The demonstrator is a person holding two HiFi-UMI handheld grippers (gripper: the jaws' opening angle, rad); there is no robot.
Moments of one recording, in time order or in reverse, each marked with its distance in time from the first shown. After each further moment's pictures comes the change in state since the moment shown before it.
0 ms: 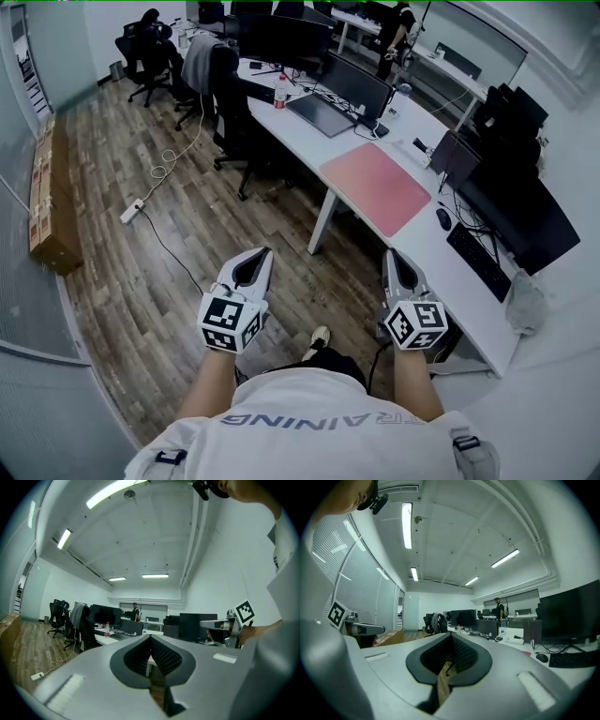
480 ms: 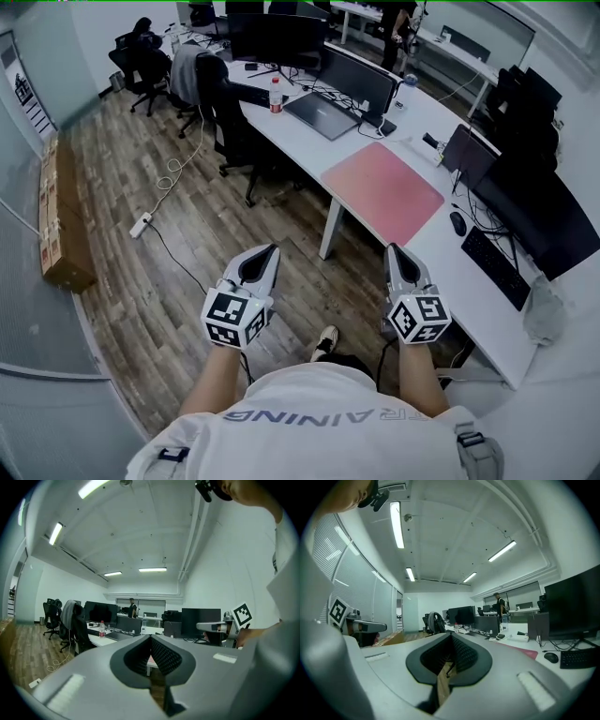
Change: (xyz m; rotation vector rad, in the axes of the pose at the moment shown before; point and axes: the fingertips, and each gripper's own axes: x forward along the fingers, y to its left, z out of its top) left arm 0.109 0.016 0.009 0.032 0.061 -0.037; right arm 0.088 -0.064 -0.011 0.050 0.023 0.014
